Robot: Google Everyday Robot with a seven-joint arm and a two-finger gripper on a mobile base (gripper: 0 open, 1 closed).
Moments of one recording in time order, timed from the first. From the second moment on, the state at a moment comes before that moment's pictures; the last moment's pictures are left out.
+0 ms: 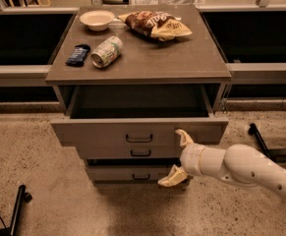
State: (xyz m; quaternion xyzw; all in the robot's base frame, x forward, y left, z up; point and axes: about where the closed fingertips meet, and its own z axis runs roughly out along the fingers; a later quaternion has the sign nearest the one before) arm 0.524 -0.088 0.605 -0.54 0.69 0.14 0.47
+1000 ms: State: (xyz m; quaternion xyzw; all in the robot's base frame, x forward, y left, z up) arm 0.523 -0.074 0.599 -0.56 0.68 0.15 0.45
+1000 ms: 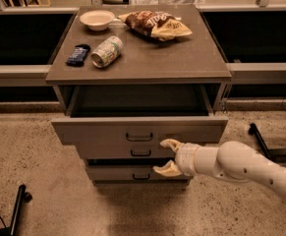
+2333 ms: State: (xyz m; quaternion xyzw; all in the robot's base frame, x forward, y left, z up) arm 0.585 -0.091 0.579 -0.54 0.69 0.14 0.46
